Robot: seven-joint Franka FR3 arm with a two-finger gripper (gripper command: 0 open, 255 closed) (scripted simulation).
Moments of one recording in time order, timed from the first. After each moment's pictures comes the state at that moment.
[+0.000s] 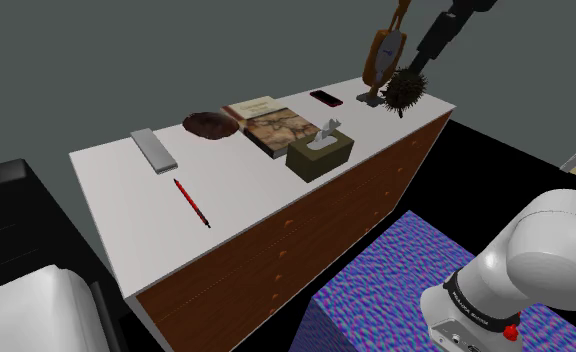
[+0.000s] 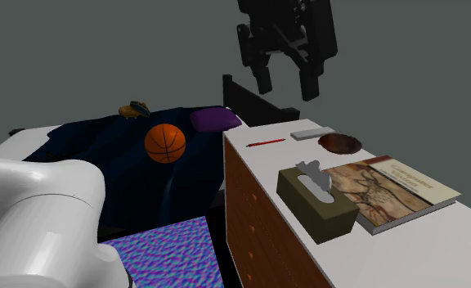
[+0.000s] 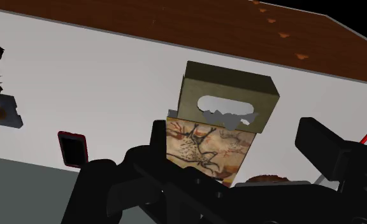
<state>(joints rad) 0.02 -0.83 -0.02 -2.28 -0.12 1.70 -0.17</state>
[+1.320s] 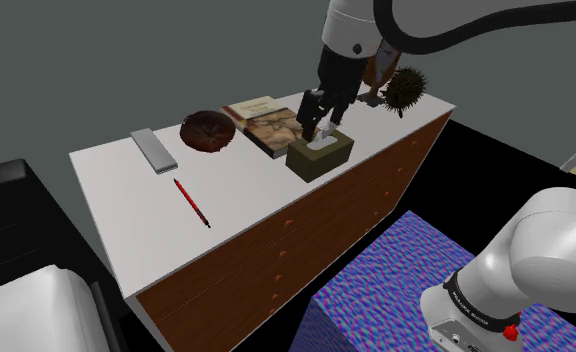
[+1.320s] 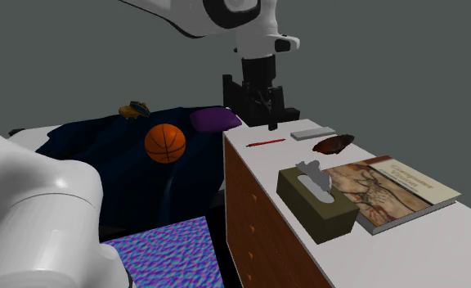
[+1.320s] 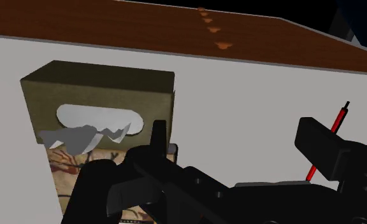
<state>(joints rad) 0.09 -0.47 0.28 -2.30 0.04 1.94 0.22</state>
